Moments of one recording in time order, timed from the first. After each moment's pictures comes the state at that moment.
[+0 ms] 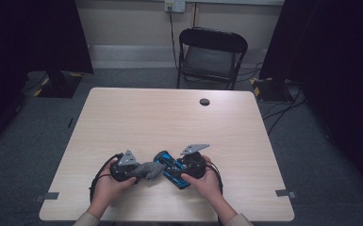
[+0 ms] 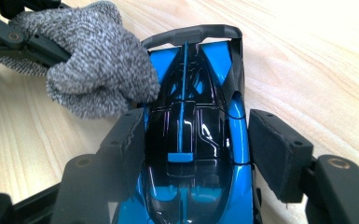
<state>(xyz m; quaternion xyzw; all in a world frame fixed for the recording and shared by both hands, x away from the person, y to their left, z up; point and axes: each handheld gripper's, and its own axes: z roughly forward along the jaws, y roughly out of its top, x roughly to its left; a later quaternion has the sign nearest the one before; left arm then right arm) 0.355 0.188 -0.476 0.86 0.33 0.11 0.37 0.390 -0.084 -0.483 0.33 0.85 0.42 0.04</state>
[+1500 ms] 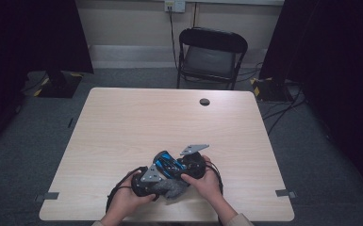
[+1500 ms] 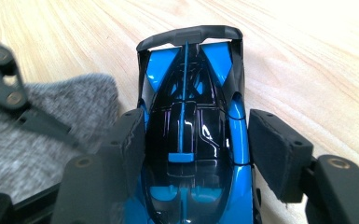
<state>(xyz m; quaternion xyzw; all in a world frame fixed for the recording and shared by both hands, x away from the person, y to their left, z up) 0.324 0.123 -0.477 0.90 0.23 0.07 0.37 0.389 -0.083 -0.482 0.32 0.85 0.41 0.05</state>
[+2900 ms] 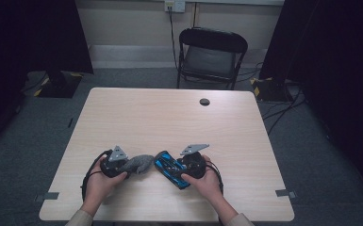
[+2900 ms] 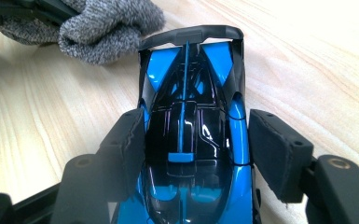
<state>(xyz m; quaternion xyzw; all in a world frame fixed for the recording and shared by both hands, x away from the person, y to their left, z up) 0.360 0.218 -0.473 0.85 0.37 0.15 0.35 0.390 -0.084 -0.482 0.32 0.85 0.41 0.04</state>
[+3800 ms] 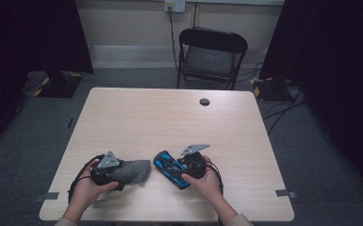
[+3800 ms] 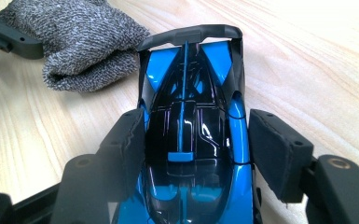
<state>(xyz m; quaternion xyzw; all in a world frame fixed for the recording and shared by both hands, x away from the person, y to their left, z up) 0.347 0.241 -0.474 0.86 0.32 0.14 0.37 0.390 -0.085 -0.483 0.32 0.85 0.42 0.04</state>
